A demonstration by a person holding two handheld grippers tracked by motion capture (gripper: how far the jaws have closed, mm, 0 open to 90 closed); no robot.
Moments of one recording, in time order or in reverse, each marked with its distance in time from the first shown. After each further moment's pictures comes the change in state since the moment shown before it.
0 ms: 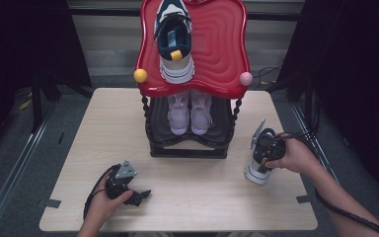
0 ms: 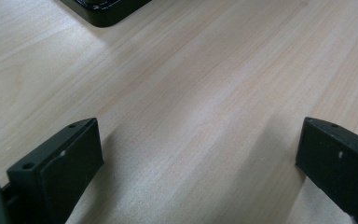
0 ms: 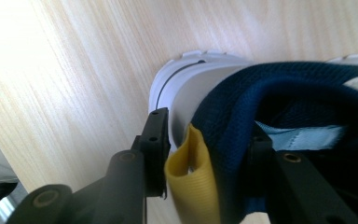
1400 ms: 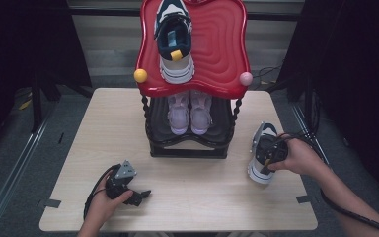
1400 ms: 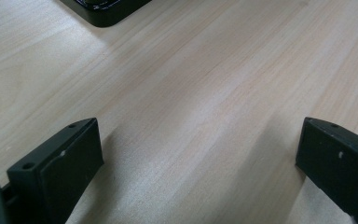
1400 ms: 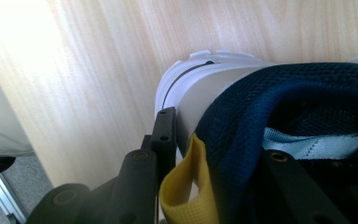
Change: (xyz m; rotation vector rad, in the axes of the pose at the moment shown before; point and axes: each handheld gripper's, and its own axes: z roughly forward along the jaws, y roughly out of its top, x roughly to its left) left arm 0.000 0.000 0.000 -0.004 0.003 -0.007; right arm 0.012 -0.001 -0.014 0.030 -0.006 -0.110
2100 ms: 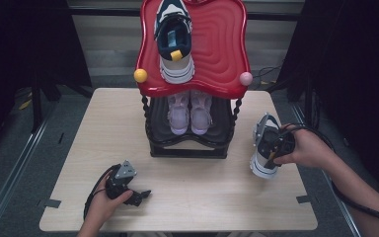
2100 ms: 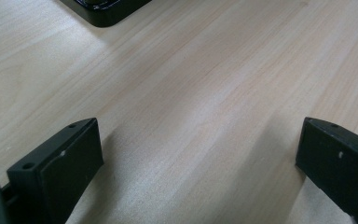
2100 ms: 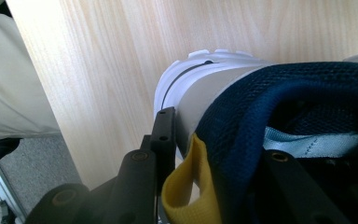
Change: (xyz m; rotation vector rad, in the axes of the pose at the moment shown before) left arm 0.000 0.000 0.000 0.002 -0.002 0.001; right arm 0.009 0.005 -0.045 0.003 -0.022 -0.061
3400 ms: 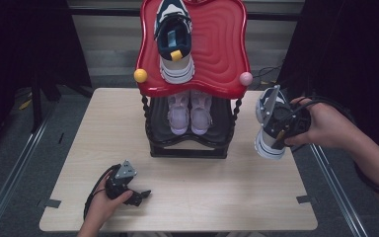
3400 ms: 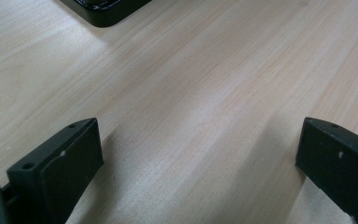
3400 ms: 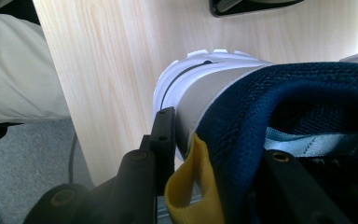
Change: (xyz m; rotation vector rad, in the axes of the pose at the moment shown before) left arm 0.000 0.000 0.000 0.000 0.000 0.000; right arm 0.011 0.015 -0.094 -0.002 -0.100 -0.049
